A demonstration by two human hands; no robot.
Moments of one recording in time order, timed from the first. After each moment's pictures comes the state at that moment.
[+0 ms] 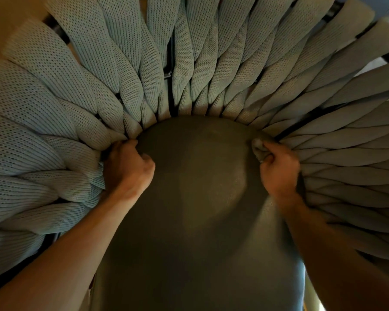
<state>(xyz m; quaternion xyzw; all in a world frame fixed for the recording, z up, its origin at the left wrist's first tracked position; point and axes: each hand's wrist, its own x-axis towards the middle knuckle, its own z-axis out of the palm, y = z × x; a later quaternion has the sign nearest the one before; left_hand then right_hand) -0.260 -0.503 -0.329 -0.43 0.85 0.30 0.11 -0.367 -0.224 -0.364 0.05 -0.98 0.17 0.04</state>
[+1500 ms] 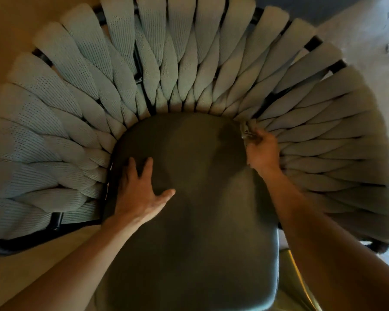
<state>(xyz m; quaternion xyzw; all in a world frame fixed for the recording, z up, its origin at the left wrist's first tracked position) -0.199 -0.443 -0.309 -0.24 0.90 0.25 0.26 -0.362 -0.206 -0.308 -0.11 -0.93 0.33 -0.11</state>
